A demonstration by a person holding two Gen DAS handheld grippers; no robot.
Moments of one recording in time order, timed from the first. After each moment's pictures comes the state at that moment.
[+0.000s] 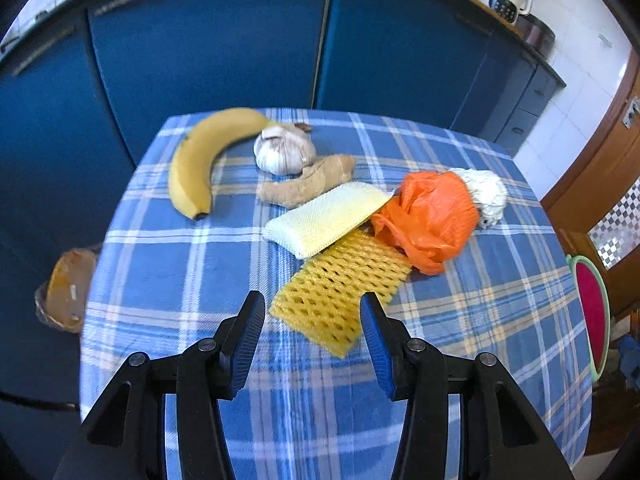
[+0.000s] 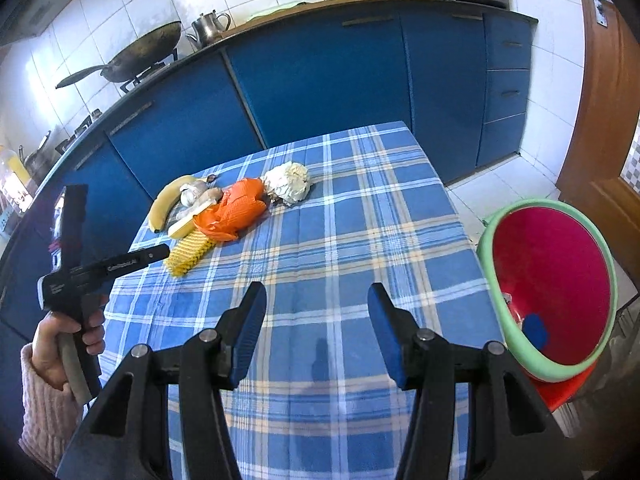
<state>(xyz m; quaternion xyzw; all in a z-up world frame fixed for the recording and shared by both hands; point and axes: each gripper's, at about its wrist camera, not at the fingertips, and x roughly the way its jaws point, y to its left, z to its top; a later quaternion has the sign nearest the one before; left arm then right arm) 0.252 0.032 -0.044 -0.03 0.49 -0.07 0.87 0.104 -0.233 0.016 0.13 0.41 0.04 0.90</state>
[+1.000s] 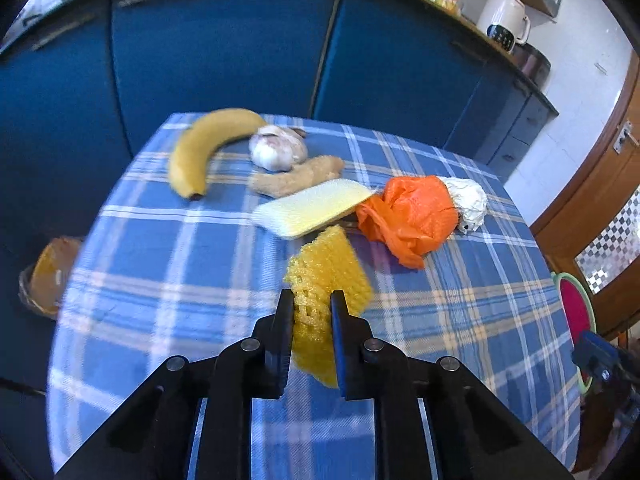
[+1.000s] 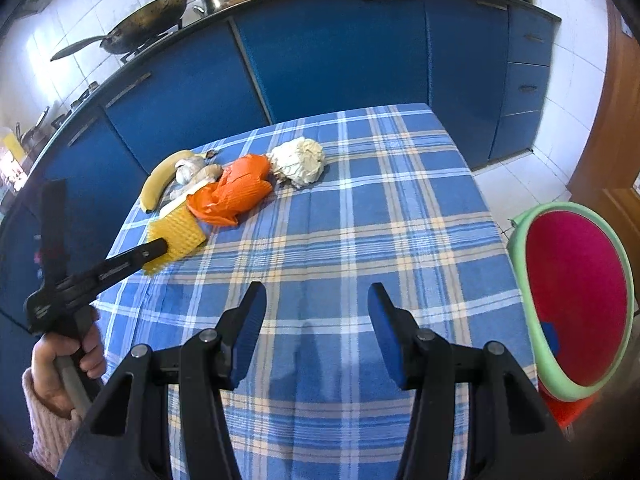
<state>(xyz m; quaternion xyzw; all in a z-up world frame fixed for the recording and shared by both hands) 0.213 0.034 -0.040 -0.07 0.44 -0.07 0.89 0.133 -0.210 -0.007 0.10 0.44 0.06 0.89</state>
